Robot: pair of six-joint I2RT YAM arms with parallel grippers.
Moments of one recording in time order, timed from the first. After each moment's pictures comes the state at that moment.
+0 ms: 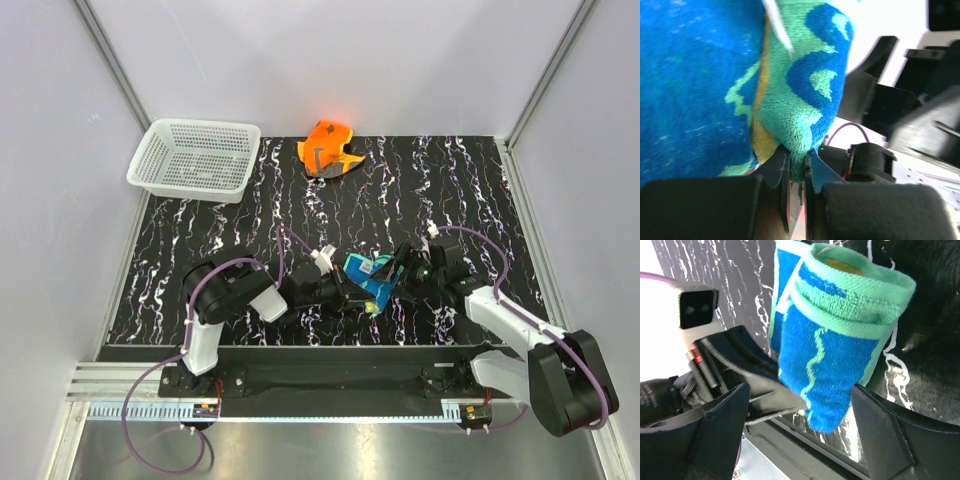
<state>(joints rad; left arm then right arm) -0.91 1.97 0.56 1.10 0.33 -1.39 0.34 1.10 0.44 -0.09 -0.41 0.88</state>
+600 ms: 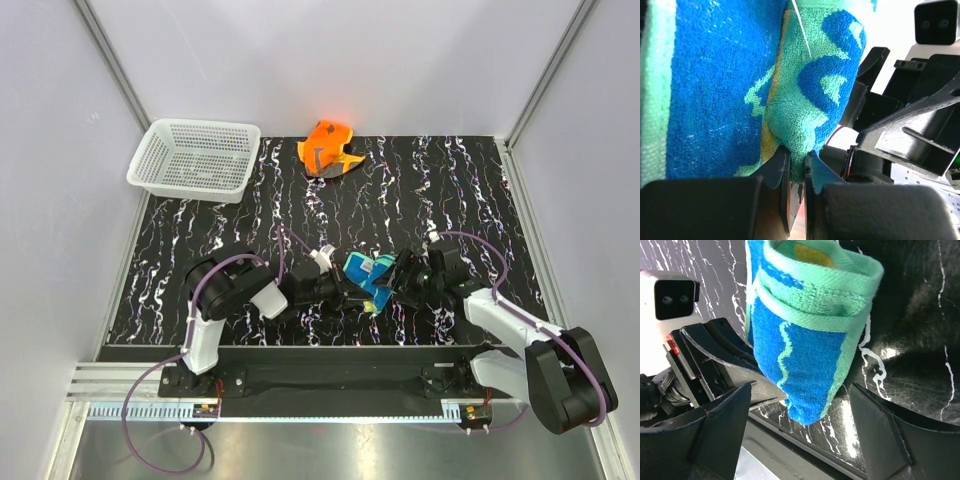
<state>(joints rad) -0.87 2.00 0.58 1.08 0.38 -1.42 0.34 1.12 0.41 -0.08 -0.37 0.88</state>
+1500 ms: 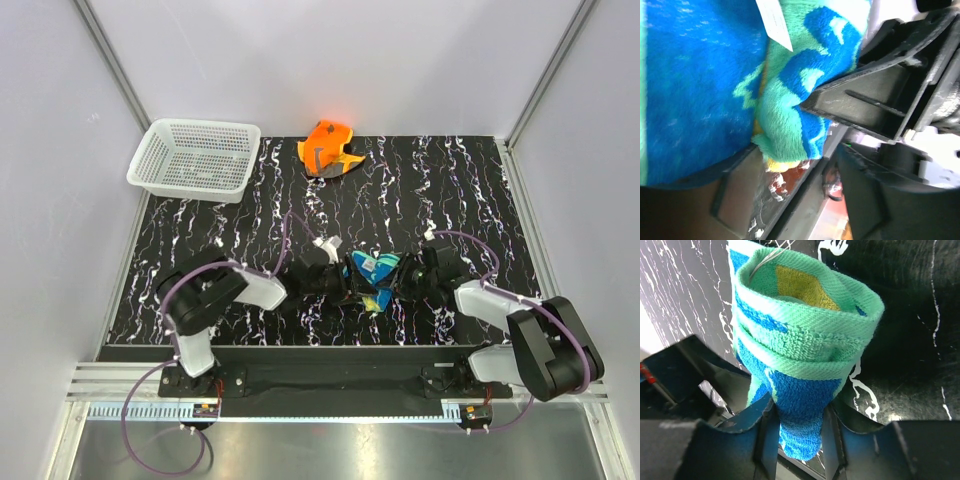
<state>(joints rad) -0.88 1.85 0.67 0.70 0.36 -1.20 0.34 1.30 0.41 0.08 -0.36 0.89</state>
